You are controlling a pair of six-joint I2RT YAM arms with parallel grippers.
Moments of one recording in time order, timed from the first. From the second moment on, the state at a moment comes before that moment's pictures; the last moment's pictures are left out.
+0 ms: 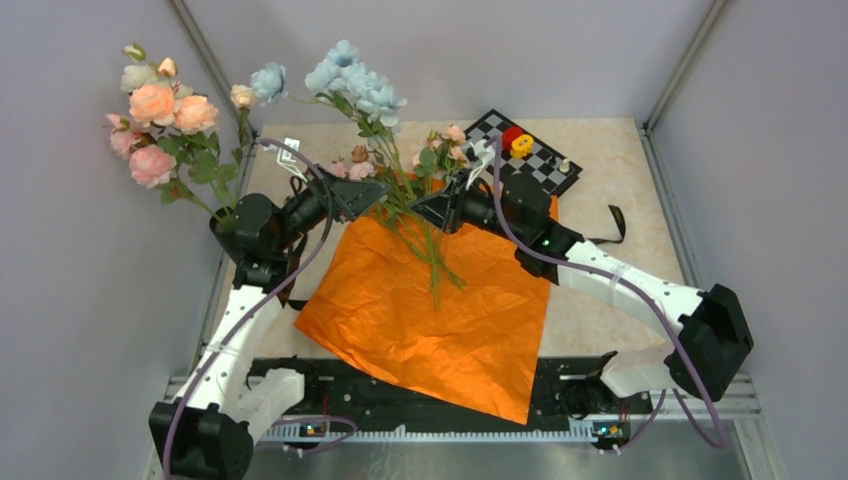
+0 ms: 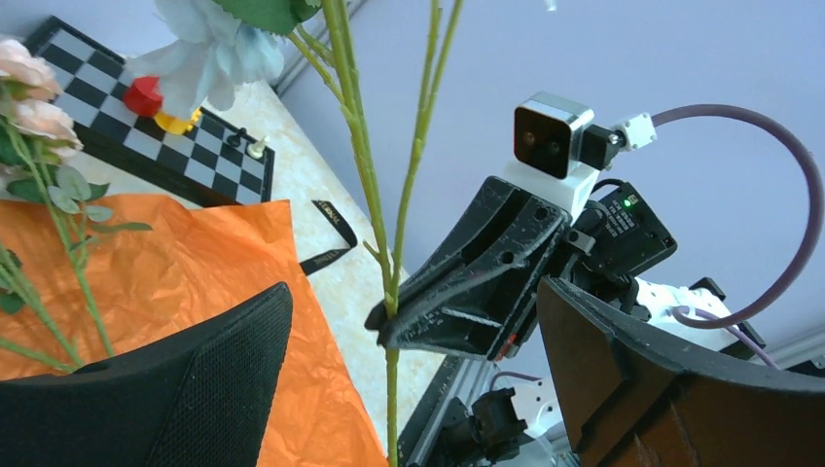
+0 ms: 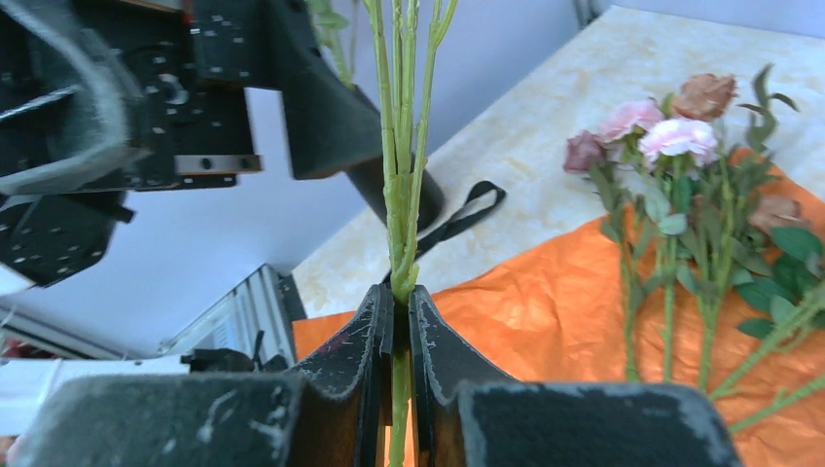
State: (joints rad) left arm -0.14 0.93 0.80 0.39 0.74 -0.98; right arm 0.79 1.34 1.04 0.32 -0.27 0.47
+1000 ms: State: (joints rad) left arm -0.21 0.98 0.80 0.44 0.69 -1.04; right arm 0.86 1.36 1.04 0.35 -0.39 0.49
